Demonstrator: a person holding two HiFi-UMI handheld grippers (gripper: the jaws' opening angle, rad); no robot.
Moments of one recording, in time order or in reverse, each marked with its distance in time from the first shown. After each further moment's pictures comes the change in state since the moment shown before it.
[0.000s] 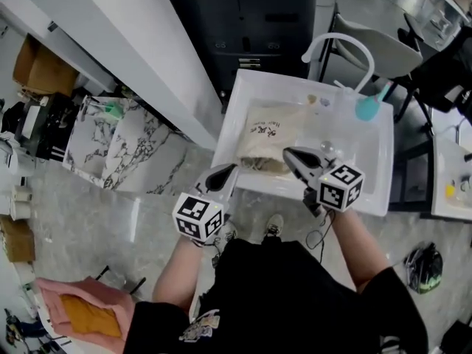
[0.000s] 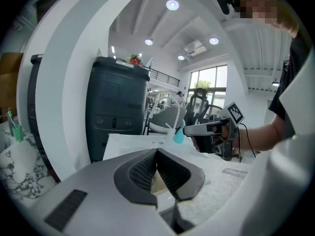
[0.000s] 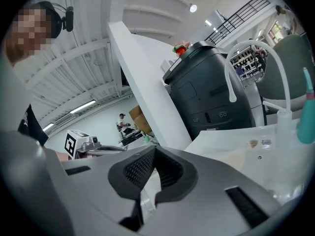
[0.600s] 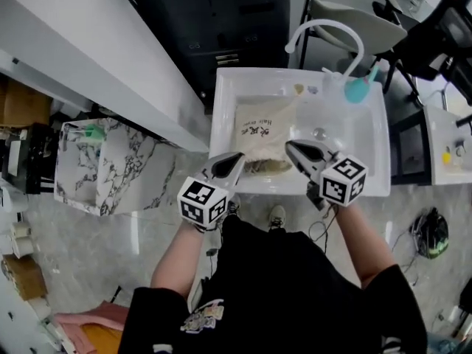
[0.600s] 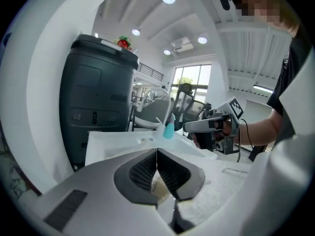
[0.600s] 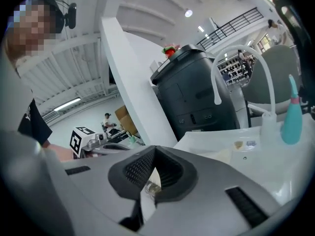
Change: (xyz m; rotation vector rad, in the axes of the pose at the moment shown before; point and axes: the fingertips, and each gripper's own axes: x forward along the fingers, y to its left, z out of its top) left arm 0.066 0.022 -0.002 0.039 0.084 -0.246; right arm 0.007 -0.032 0.003 0.008 -0.012 -0.177
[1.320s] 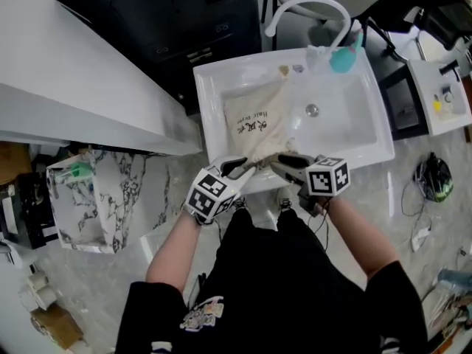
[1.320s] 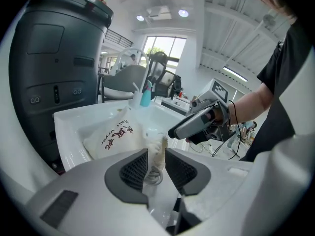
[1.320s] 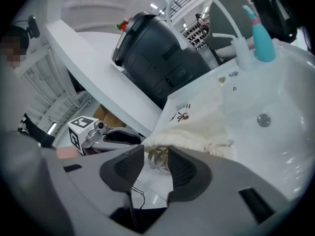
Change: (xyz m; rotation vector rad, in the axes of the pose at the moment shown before) left arm 0.026 0.016 -0.075 0.162 0.366 -0.371; right arm 0.047 0.004 -0.116 0.456 0.192 -0.149
